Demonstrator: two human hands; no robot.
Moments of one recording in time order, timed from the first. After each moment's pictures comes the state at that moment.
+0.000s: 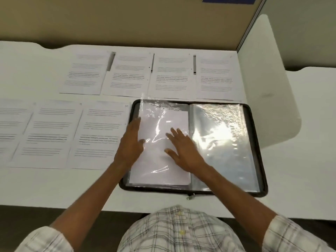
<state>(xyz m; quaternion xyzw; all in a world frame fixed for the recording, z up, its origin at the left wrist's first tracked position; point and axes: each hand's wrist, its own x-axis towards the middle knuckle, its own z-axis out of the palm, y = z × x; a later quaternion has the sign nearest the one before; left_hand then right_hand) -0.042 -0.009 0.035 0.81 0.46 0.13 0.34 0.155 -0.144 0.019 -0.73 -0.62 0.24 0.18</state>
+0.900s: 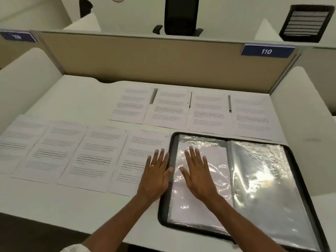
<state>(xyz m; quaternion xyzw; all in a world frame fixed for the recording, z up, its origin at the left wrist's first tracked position) -0.110 0.019 0.008 0.90 0.41 0.08 0.16 0.075 -0.067 0.012 -0.76 -0.61 0.10 0.18</state>
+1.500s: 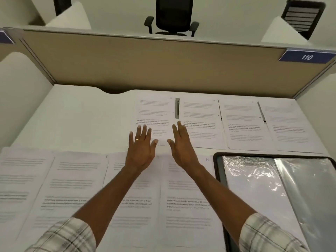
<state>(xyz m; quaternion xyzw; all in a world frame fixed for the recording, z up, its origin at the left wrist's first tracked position) -0.209 0.341 0.024 0.89 0.44 0.05 0.13 -0.053 0.244 0.033 -0.79 -0.54 0.13 0.27</state>
